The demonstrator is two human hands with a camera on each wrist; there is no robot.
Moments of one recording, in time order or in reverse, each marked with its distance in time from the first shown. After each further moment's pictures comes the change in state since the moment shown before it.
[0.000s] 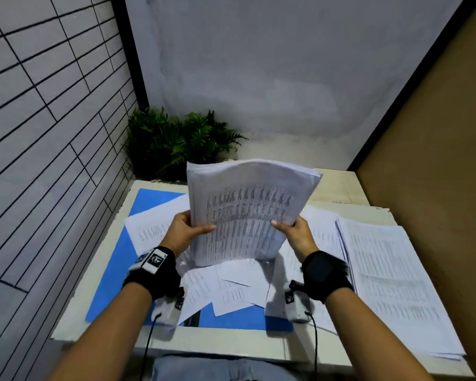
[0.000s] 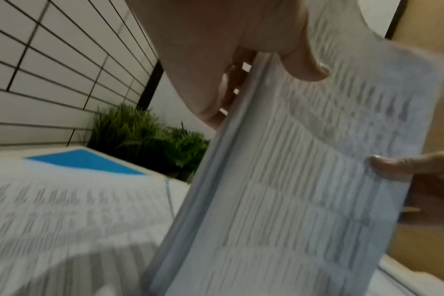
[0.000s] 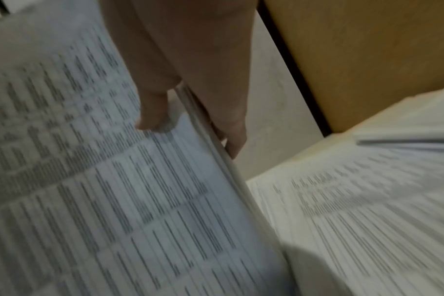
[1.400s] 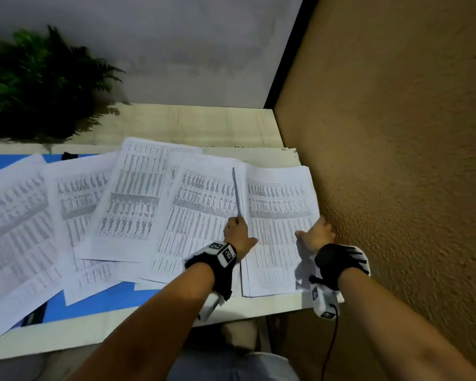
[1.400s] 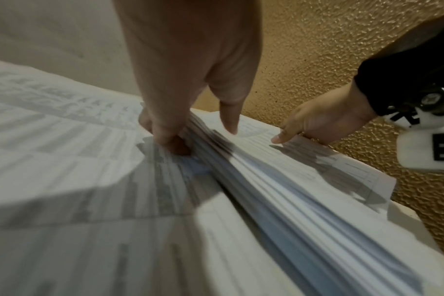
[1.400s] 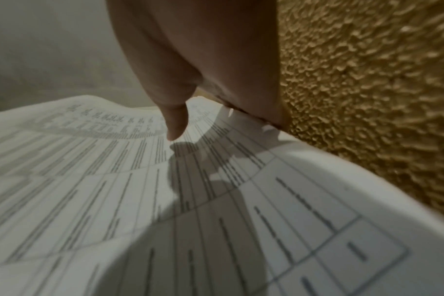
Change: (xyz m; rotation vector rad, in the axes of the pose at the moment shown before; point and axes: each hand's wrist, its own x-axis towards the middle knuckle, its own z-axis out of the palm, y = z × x) left_hand -0.009 -0.109 0.390 0.759 -0.502 -0.272; right_hand -0.003 0.123 -0.329 -0.792 0.380 0.617
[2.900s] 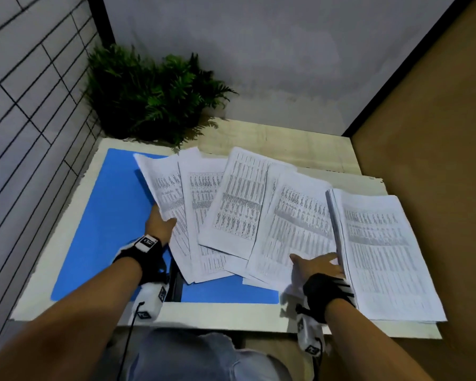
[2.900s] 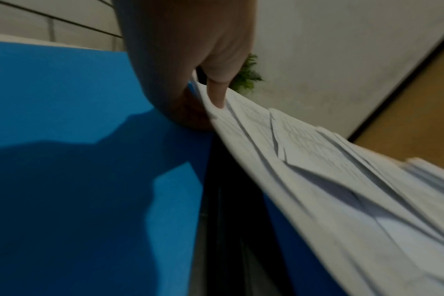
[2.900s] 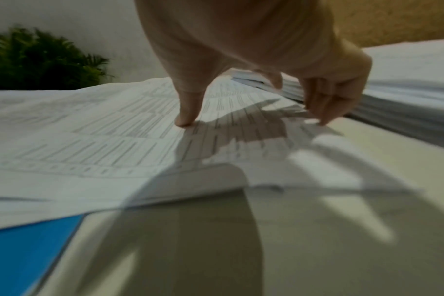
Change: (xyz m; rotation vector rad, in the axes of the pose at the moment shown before) left_hand -0.099 -0.281 -0.266 -0.513 0.656 -0.226; right_hand -0.145 -0.124 0.174 -0.096 0.084 0.193
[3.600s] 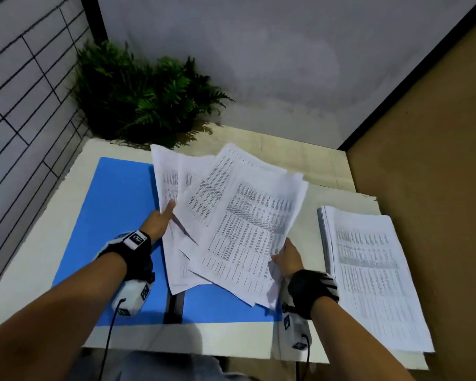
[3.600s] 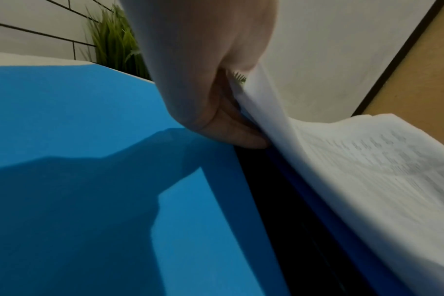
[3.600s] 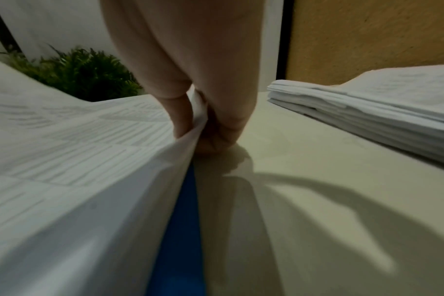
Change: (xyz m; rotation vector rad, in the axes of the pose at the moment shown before) left_hand 0.011 0.051 0.016 -0.077 -0.199 -0.084; right_hand 0.016 -0.056 -0.003 0.176 -0.338 -0.504
